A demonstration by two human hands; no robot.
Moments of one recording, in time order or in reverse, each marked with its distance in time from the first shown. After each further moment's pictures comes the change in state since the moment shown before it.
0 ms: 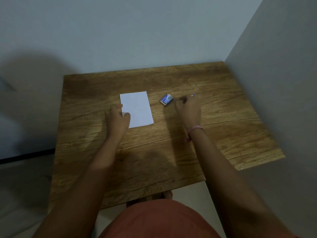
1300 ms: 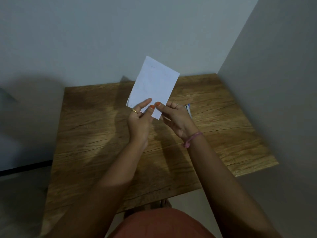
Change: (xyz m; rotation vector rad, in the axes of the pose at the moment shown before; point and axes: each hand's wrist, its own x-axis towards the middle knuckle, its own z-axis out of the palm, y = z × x) left_hand -0.052 0.068 0.037 -0.849 -0.079 0.087; right_hand -0.030 -0.044 -0.037 1.149 -0.609 0.263
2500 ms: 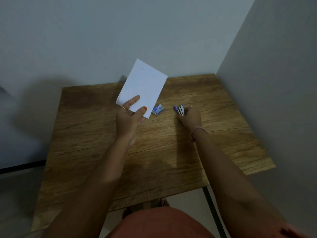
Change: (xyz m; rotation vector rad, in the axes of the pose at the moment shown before) left_hand 0.008 0.004 -0.004 0.019 -0.018 0.016; right_hand 0.051 0.014 -0.099 -1.163 0.441 -0.046
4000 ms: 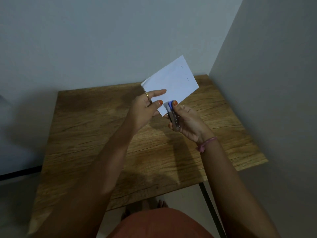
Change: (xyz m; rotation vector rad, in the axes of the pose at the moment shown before) left_hand -0.013 0.042 0.039 0.337 -0.477 0.103; right_hand -0.086 -0.034 -0.062 1.145 -0.571 -0.021
